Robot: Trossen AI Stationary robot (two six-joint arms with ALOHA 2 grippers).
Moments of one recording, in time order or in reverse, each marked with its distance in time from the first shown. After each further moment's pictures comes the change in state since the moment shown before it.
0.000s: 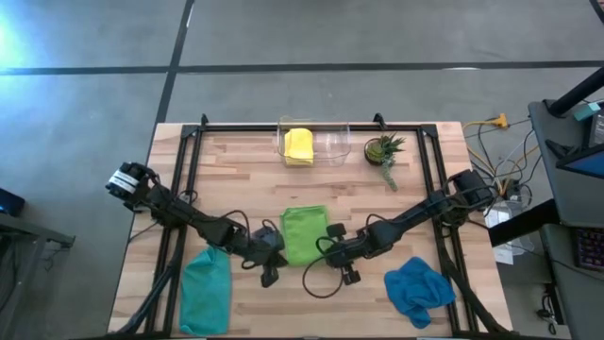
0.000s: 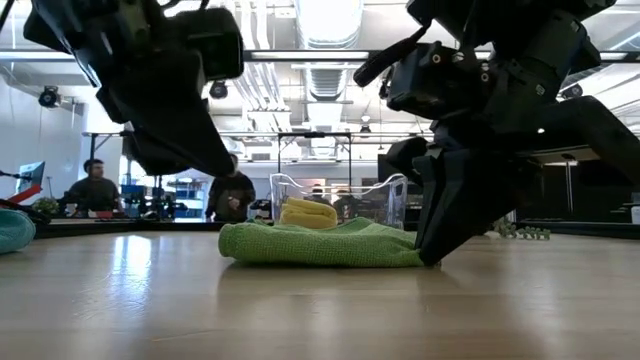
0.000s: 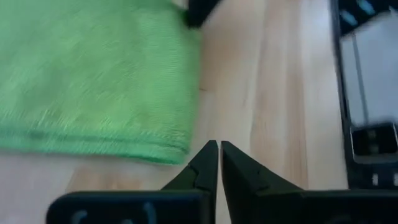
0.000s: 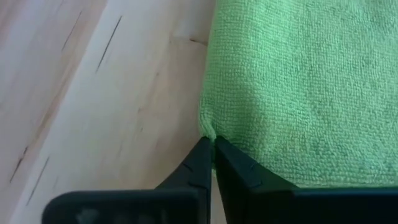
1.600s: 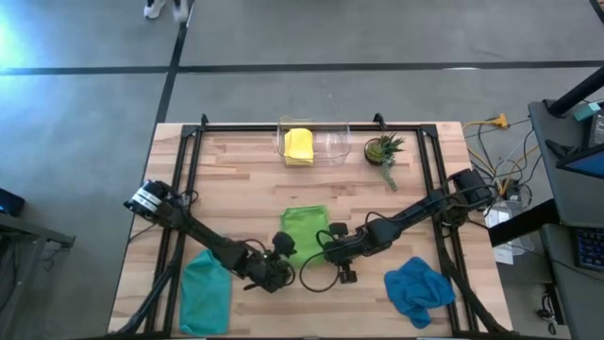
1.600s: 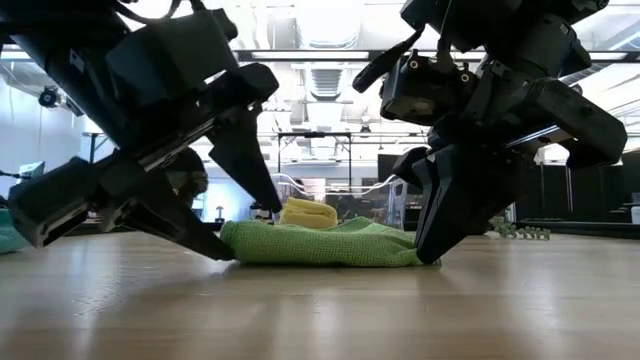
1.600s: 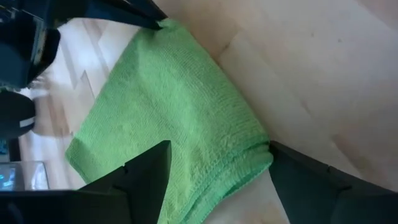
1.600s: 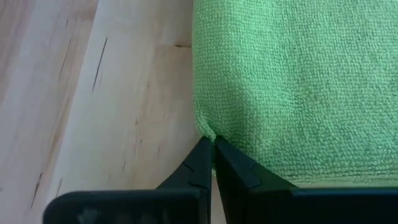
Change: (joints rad) left arm -0.112 0.255 0.198 -0.198 -0.450 1.105; right arm -0.019 0.001 -0.001 -0.002 -0.042 0.164
